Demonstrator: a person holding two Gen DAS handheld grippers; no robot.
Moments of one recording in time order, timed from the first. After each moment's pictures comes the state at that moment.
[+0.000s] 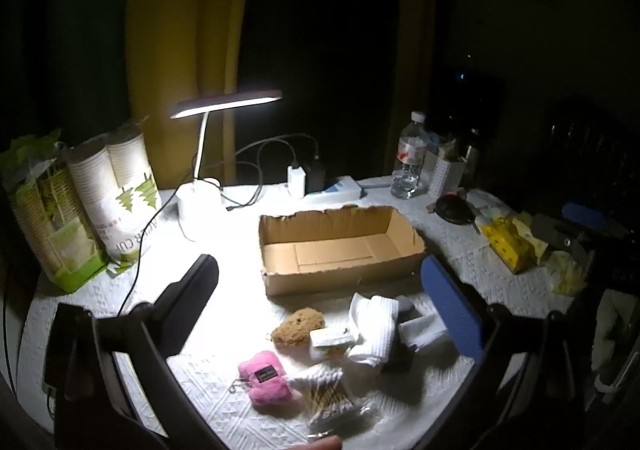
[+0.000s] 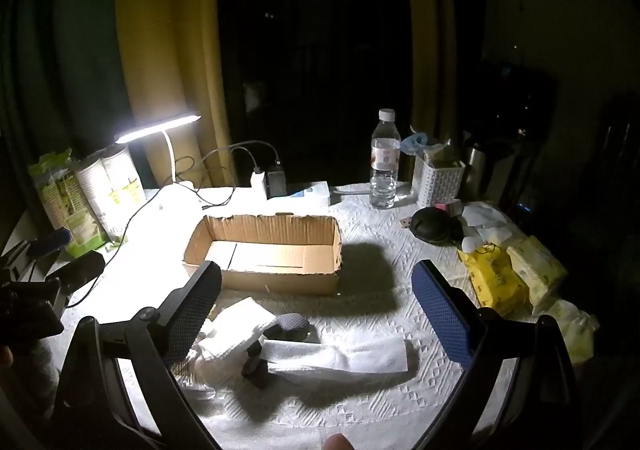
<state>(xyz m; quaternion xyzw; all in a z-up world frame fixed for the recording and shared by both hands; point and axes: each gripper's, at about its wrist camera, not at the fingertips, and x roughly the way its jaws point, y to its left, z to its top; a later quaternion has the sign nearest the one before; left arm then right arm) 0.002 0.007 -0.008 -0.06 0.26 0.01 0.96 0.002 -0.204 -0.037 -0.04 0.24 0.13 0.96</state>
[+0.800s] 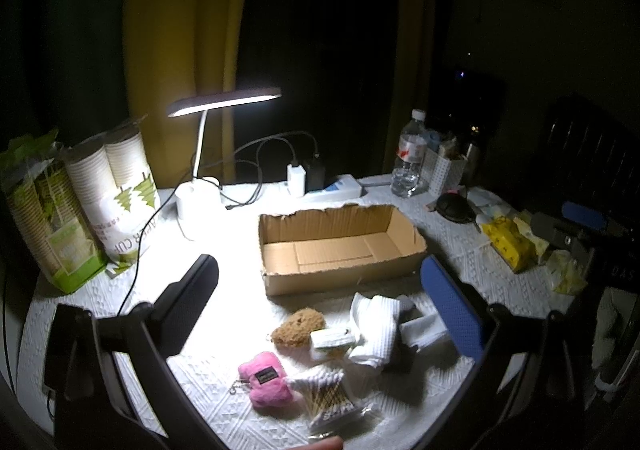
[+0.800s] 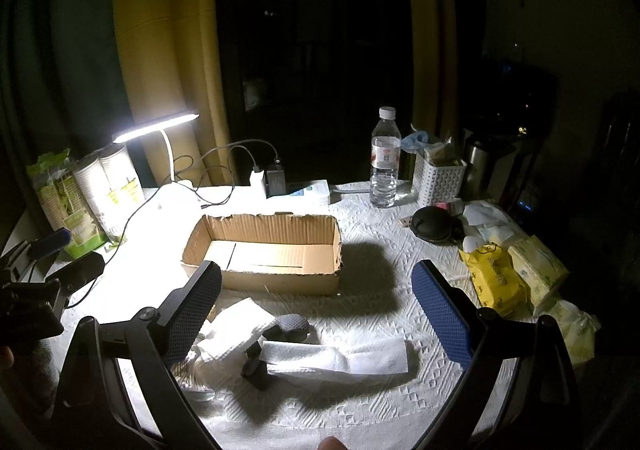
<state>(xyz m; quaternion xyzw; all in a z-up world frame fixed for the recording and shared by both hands) 0.005 0.007 -0.011 -0.06 0.27 0.01 0.96 0.004 -0.206 -0.035 -0.04 0.24 0.13 0.96</state>
